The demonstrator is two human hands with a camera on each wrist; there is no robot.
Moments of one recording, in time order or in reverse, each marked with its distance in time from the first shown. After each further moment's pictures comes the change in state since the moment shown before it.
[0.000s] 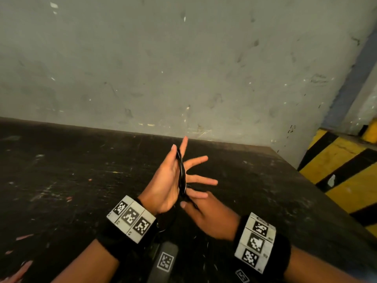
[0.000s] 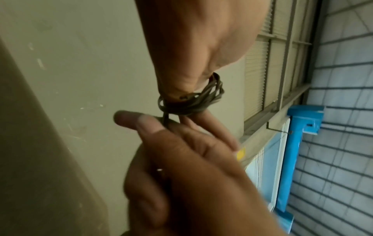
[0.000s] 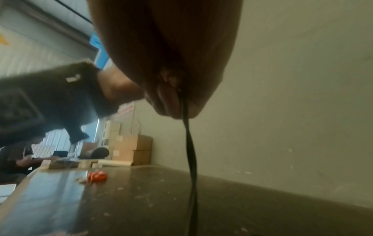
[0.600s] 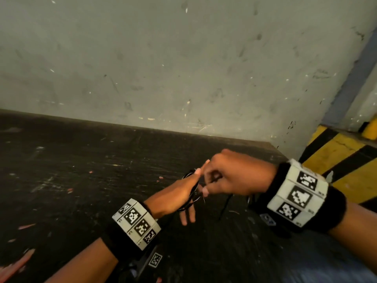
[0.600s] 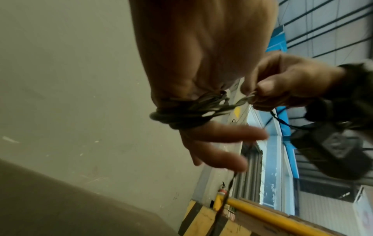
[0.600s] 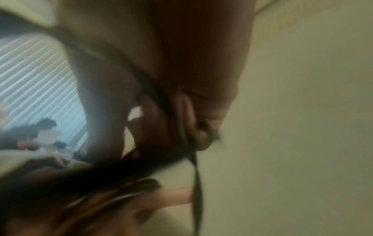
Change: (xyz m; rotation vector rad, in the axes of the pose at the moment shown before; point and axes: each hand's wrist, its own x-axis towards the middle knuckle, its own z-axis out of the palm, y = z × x) left_hand -0.002 -0.036 -0.006 0.818 0.049 -0.386; right_hand 0.009 -0.045 -0.102 -0.425 -0.300 -0.005
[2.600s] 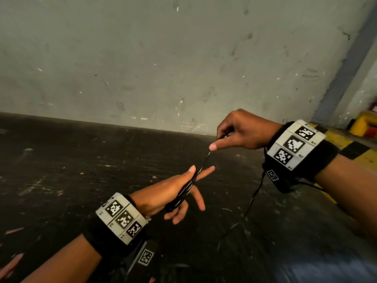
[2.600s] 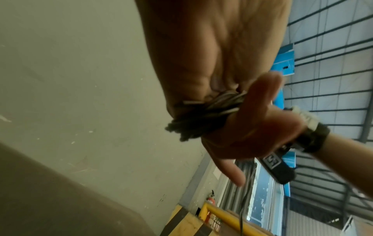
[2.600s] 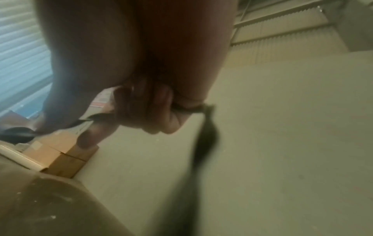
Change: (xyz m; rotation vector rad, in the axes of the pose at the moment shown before) left_hand -0.010 0.008 -0.007 -0.135 -0.212 0.104; right_hand 0.001 0.057 -0.052 0.069 0.220 0.006
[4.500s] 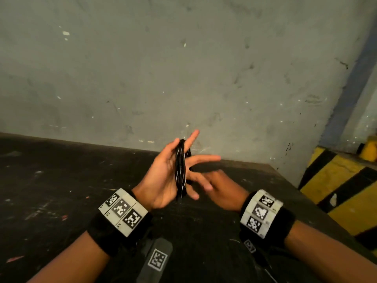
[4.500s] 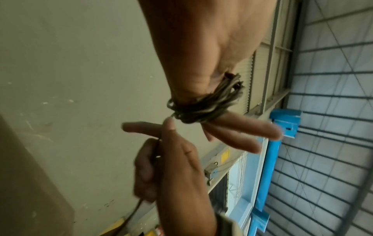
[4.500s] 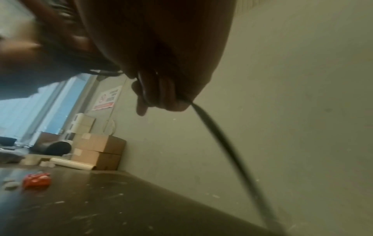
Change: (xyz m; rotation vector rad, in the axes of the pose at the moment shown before) left_hand -0.004 0.071 -0.025 -0.637 -0.120 0.469; right_hand 0.013 -0.010 0.092 0.226 0.198 -0.058
